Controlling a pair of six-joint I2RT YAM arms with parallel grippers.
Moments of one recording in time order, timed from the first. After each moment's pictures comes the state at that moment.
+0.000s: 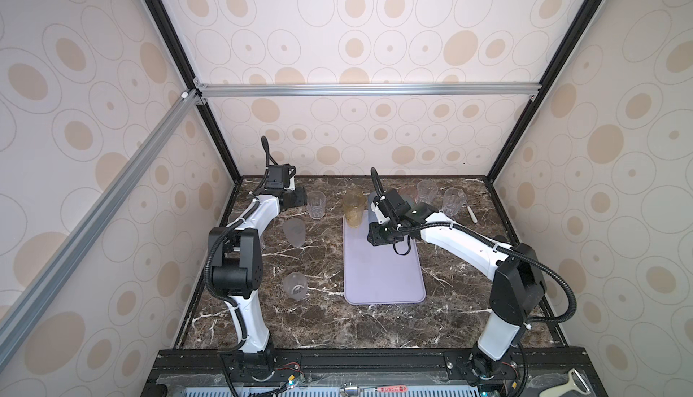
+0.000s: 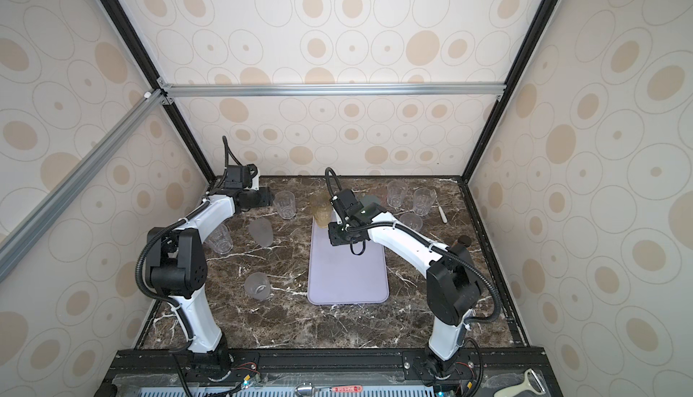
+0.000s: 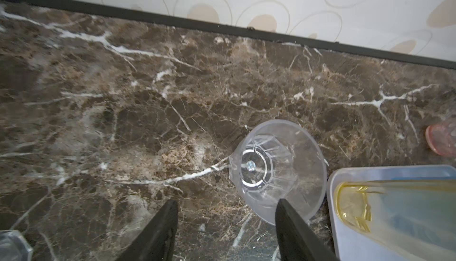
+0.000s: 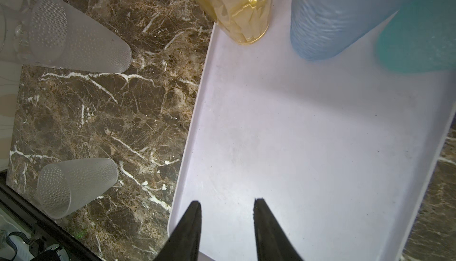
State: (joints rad) left arm -0.07 1.93 1.50 -0.40 0.11 -0.17; right arm 0.69 1.77 1.49 -0.75 -0.09 0.47
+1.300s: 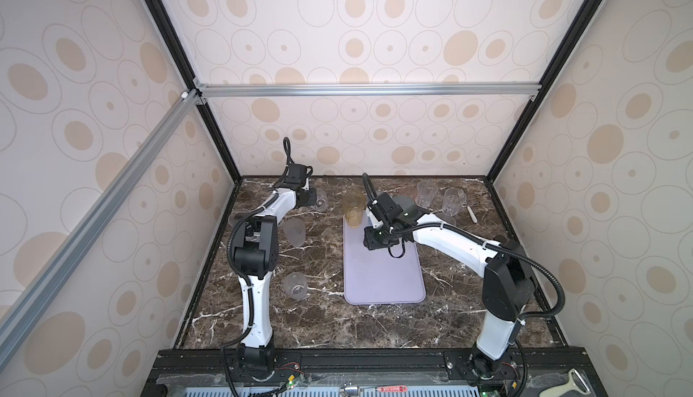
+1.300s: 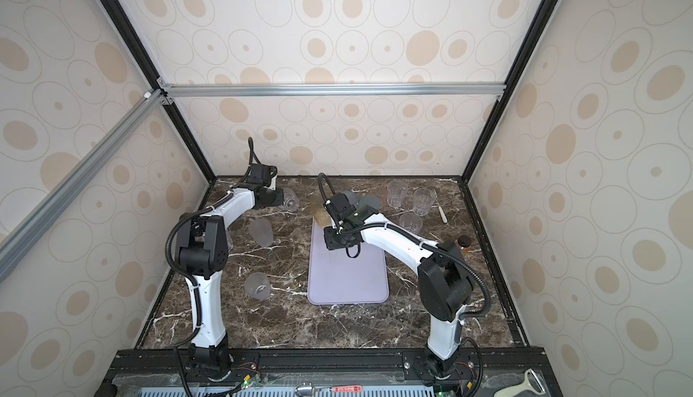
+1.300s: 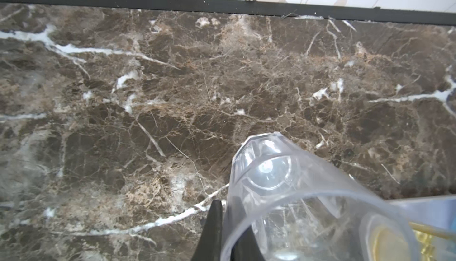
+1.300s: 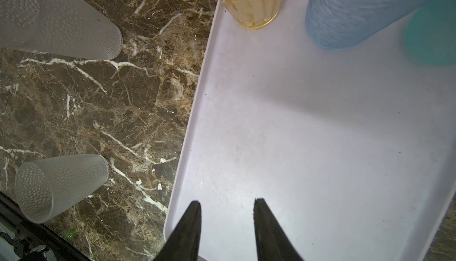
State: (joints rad) left arm -0.13 2.16 1.72 -0.45 0.00 -0.14; right arm 0.72 1.83 1.51 -0.76 -0.08 0.47
